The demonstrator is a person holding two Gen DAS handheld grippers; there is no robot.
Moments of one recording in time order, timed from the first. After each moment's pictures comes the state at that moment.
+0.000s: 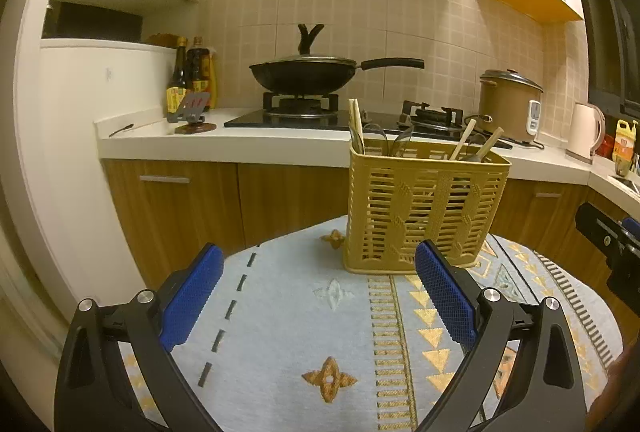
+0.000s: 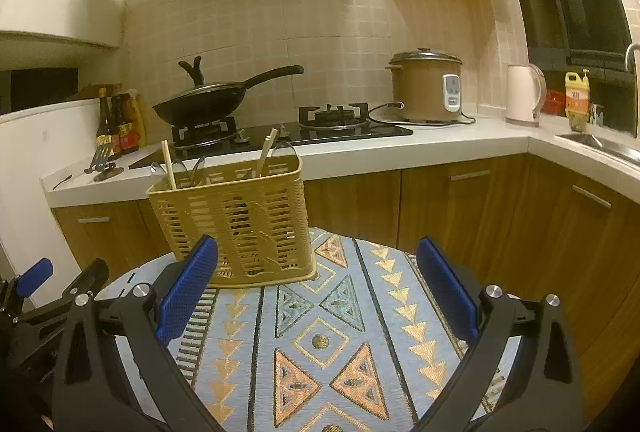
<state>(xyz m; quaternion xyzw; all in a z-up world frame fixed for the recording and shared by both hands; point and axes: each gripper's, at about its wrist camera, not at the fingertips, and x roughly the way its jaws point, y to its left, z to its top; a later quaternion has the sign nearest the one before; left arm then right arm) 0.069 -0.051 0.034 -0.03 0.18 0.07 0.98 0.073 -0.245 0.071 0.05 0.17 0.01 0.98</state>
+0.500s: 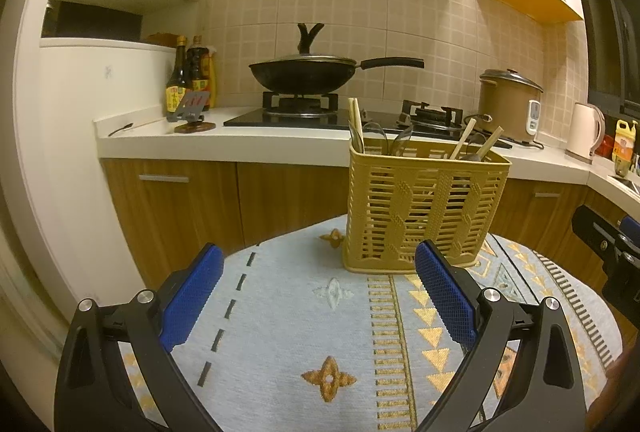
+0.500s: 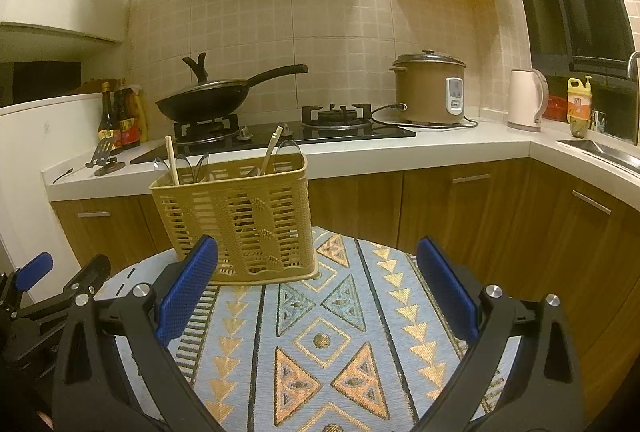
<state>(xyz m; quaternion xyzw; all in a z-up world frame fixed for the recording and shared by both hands) 0.070 -0.052 0.033 -0.03 0.18 0.06 0.98 0.072 -0.242 0.071 0.05 0.17 0.01 0.98</state>
